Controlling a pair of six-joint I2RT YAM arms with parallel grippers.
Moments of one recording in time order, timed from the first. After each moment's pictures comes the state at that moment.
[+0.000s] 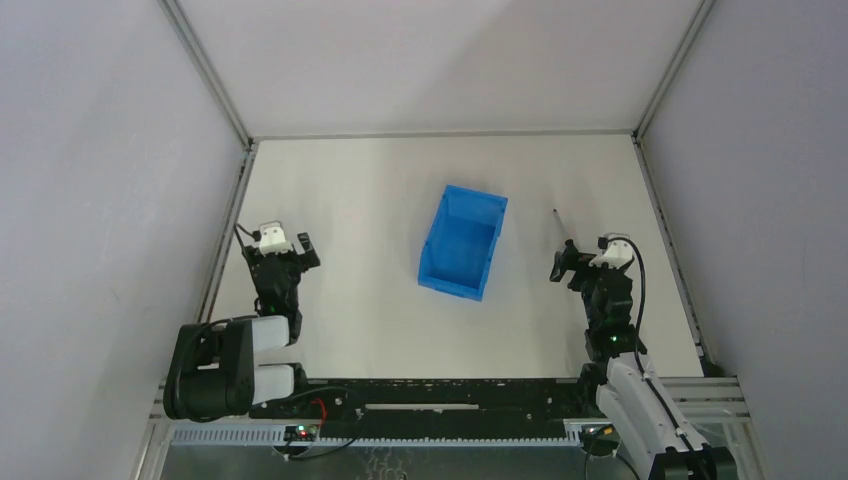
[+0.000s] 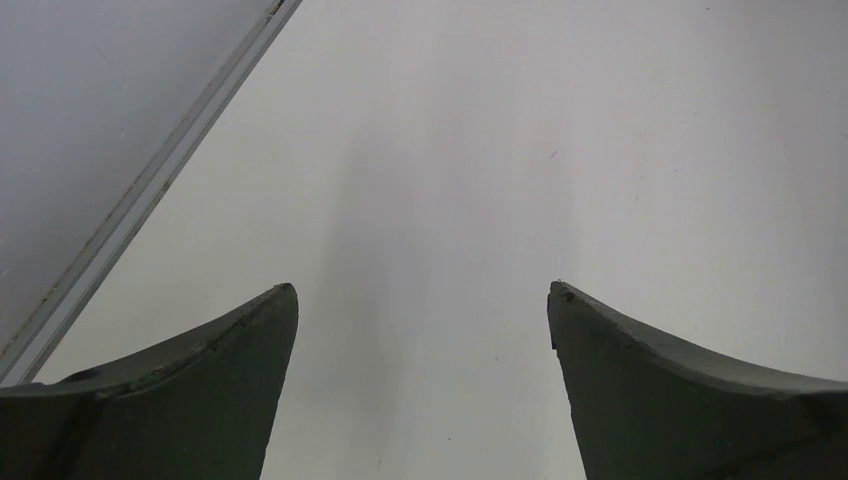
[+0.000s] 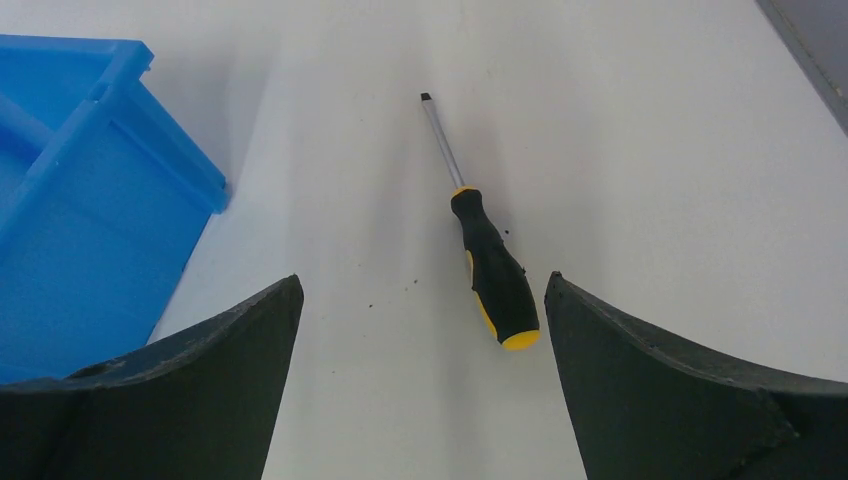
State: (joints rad) left arm 0.06 1.28 0.15 0.99 -0.18 -0.04; right arm 0.09 0.63 0.12 0.31 0.12 0.17
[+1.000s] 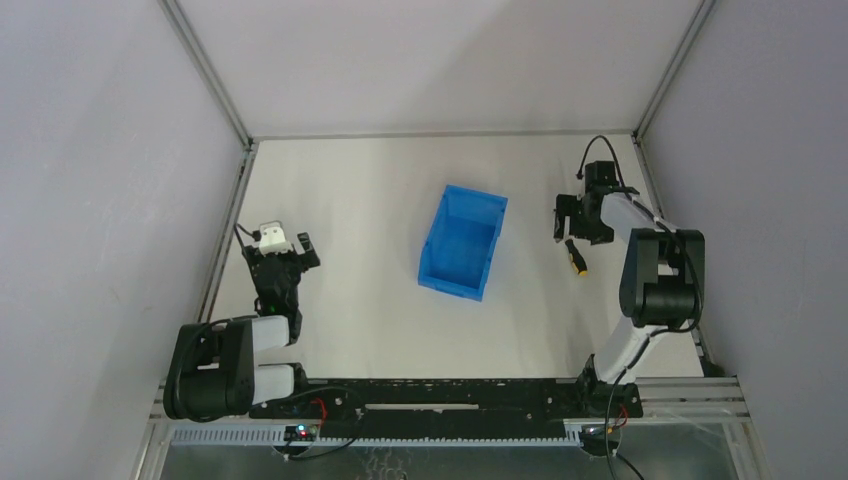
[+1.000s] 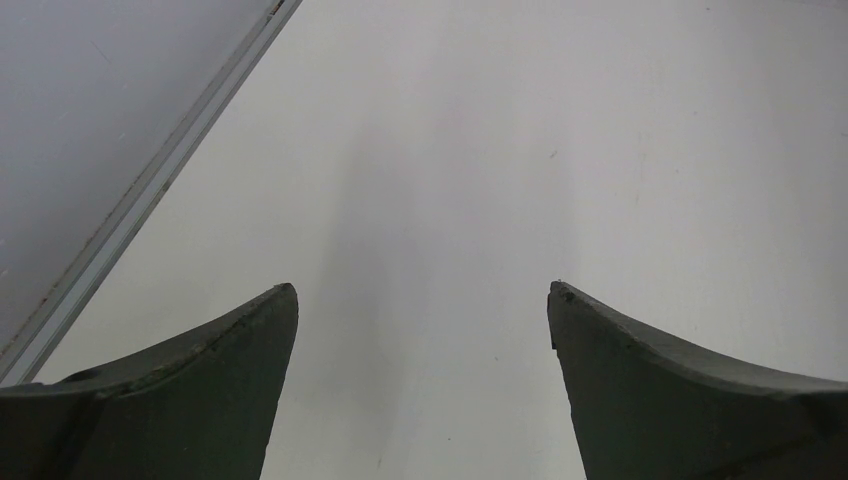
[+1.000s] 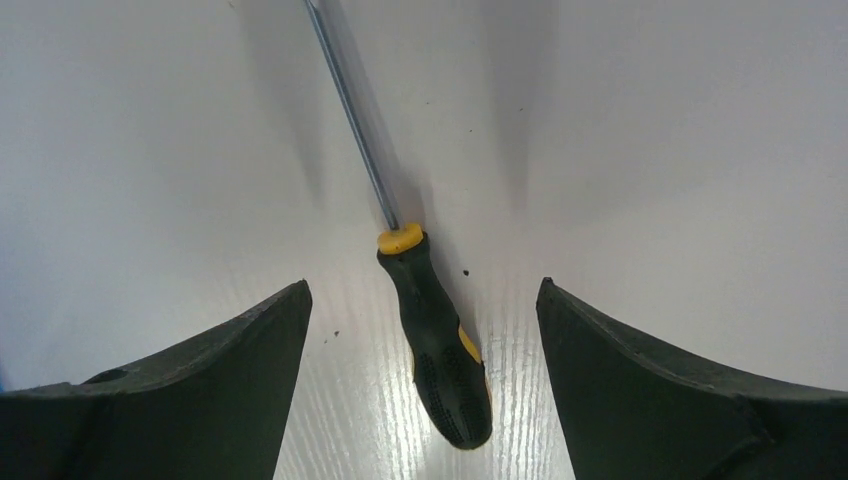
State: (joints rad) left arm 0.06 1.28 0.15 0.99 -0.18 -0.04; right arm -0.06 1.74 1.17 -0.53 0.00 0.05
